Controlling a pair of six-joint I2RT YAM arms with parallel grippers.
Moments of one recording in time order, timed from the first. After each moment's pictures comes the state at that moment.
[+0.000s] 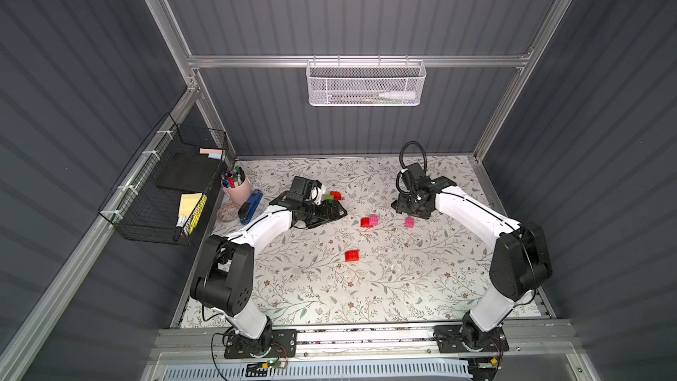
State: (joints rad) left arm -0.32 1.63 1.10 -0.38 0.52 -0.53; right arm 0.41 1.71 1.34 -0.84 0.16 0.61
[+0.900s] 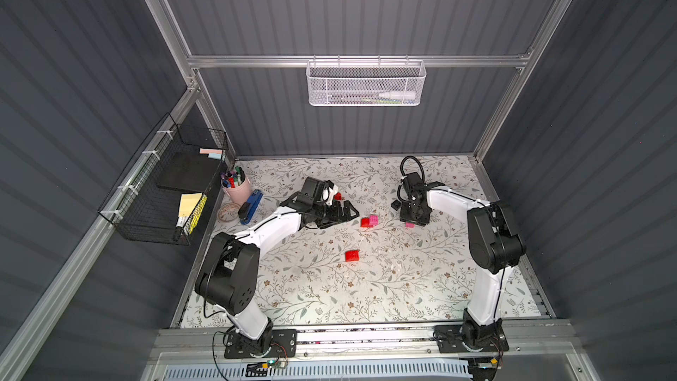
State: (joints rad) left arm -0.41 1.65 1.11 -0.31 0.54 -0.58; right arm 0.33 1.96 1.35 -0.72 0.09 0.55
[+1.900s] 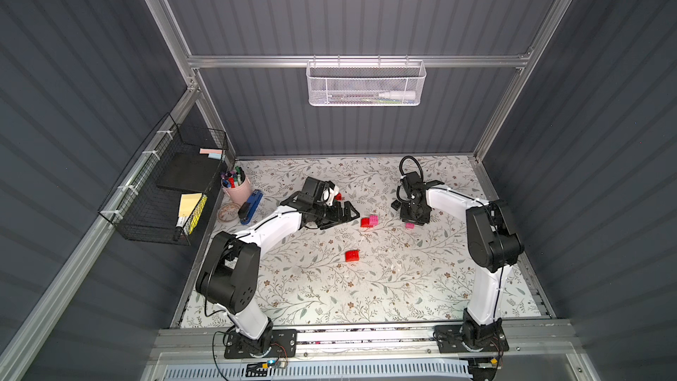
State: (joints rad) left arm -0.41 1.66 1.12 -0.34 0.56 -0.57; right arm 0.33 1.97 1.37 -0.76 0.09 0.53
